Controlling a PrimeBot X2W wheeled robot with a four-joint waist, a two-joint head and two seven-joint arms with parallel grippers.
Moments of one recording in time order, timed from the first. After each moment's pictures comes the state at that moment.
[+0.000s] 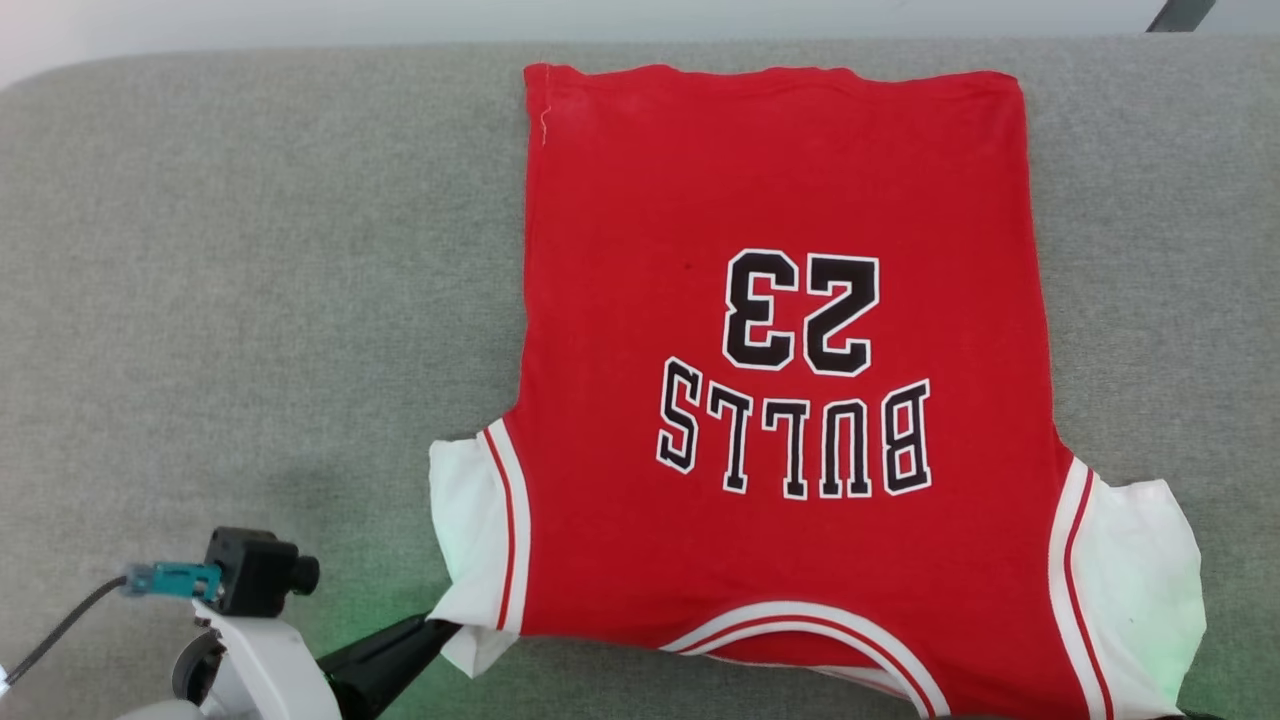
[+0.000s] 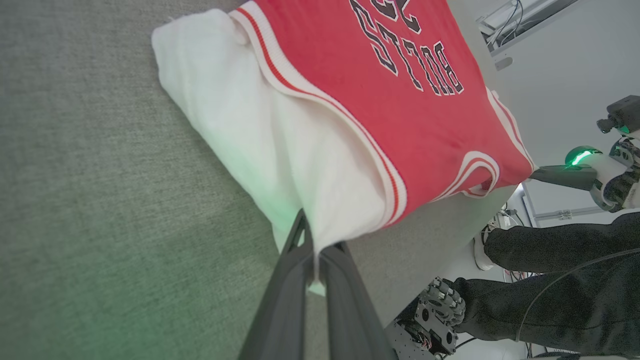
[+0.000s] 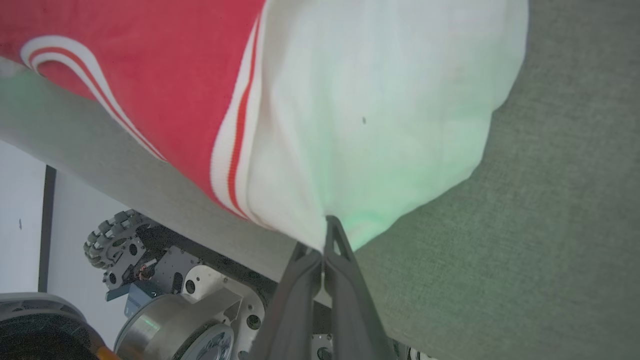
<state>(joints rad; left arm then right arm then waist) -0.57 1.03 -1.23 -0.09 -1.47 -0.11 -0.16 0.27 -0.76 0.07 -0.33 0.94 0.13 0.66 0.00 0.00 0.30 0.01</state>
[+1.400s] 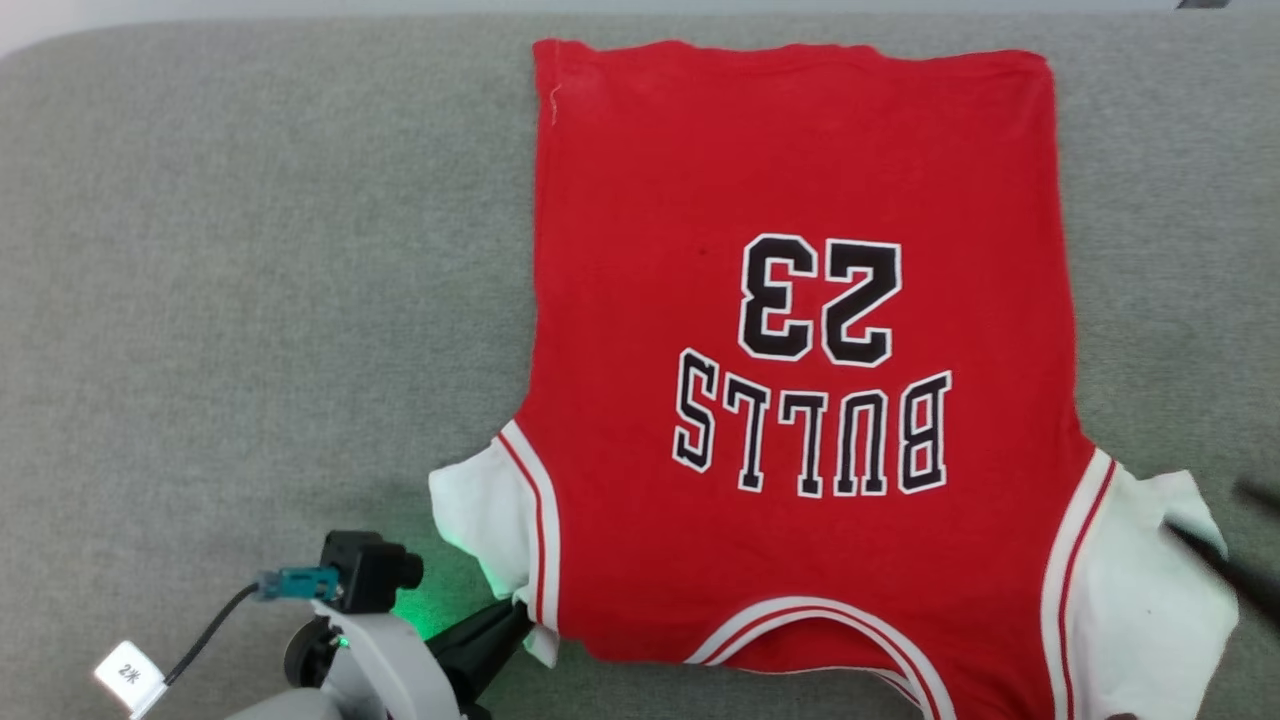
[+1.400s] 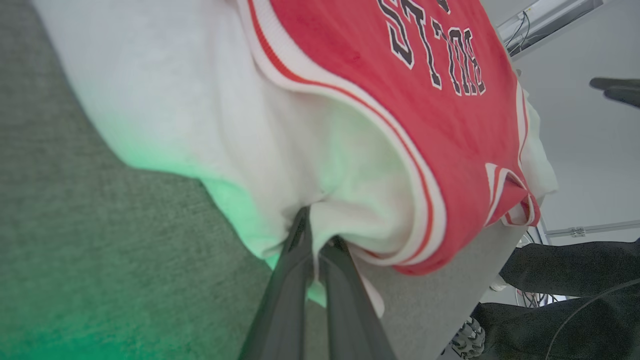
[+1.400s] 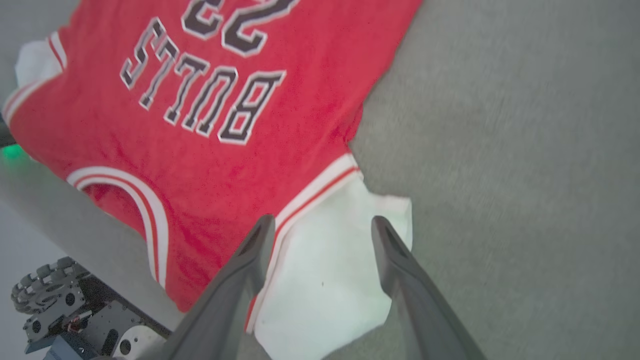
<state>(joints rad) -0.55 0.75 -1.23 0.17 -1.36 -0.08 -0.22 0.06 -0.77 -0.04 -0.46 0.85 0.13 0.78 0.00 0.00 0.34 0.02</state>
